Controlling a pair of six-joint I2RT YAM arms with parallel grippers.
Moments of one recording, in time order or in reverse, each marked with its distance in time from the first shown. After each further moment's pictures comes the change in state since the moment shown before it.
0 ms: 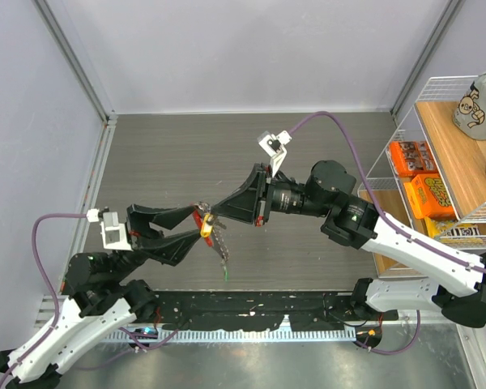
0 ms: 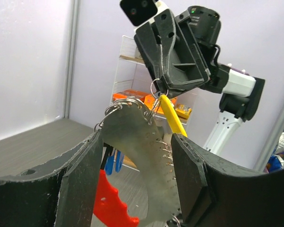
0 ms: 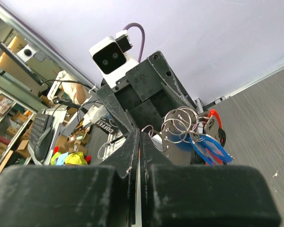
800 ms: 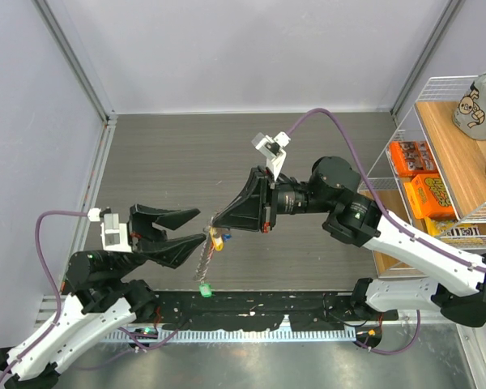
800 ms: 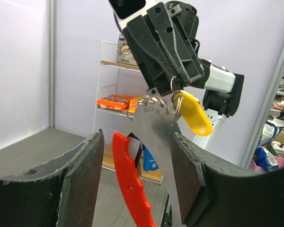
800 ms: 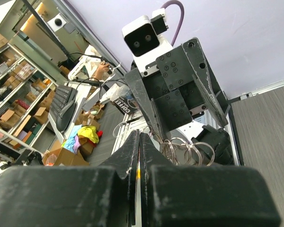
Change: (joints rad) left arm 0.000 0.038 0.011 0.076 0.098 -0.007; right arm -0.002 0.004 0.053 -0.006 -0.183 -0.022
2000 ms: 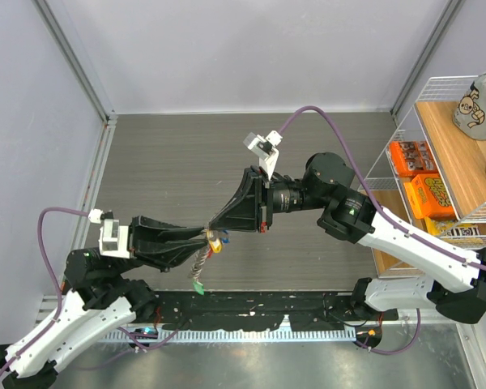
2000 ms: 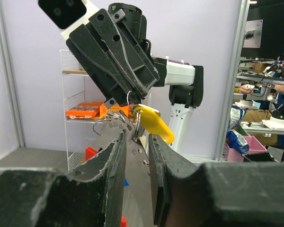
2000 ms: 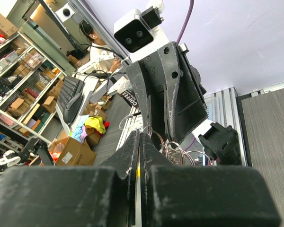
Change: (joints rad) left arm 0.000 0.062 0.033 0.104 0.197 -0.020; right arm 0.000 0.047 0.039 0.003 -0.078 0.008
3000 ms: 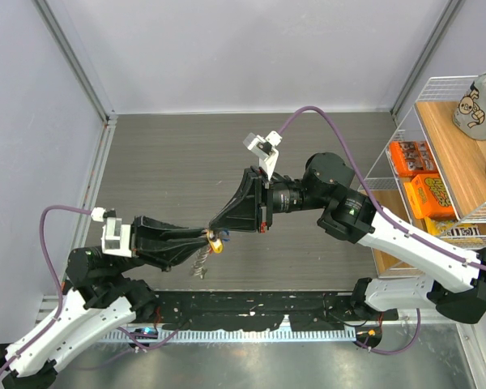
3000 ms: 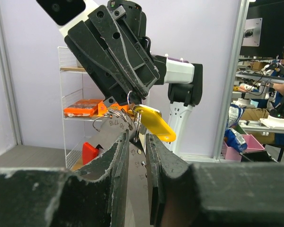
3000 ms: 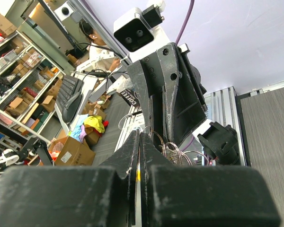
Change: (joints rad) left arm 0.000 0.014 0.003 0.002 0.008 -0.008; right arm 0.000 0.000 0.000 -0.005 0.000 -0.008
